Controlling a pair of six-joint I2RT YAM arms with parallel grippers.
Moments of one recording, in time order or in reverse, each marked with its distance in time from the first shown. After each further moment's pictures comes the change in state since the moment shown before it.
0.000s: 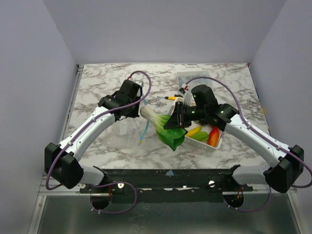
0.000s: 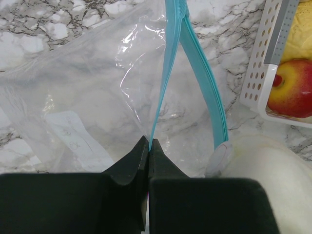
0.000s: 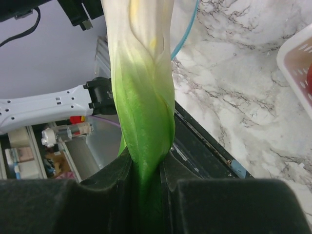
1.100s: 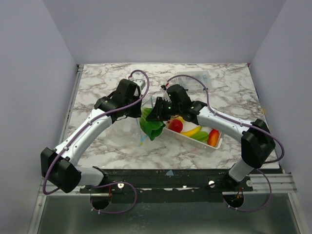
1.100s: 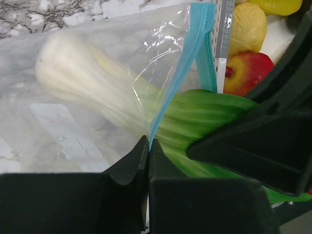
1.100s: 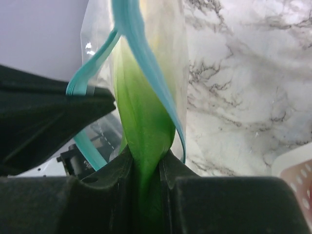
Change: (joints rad) left arm 0.002 -0.048 -0.006 0.037 0.161 0.004; right arm 0.097 0.350 0.084 0.304 0.185 0.089
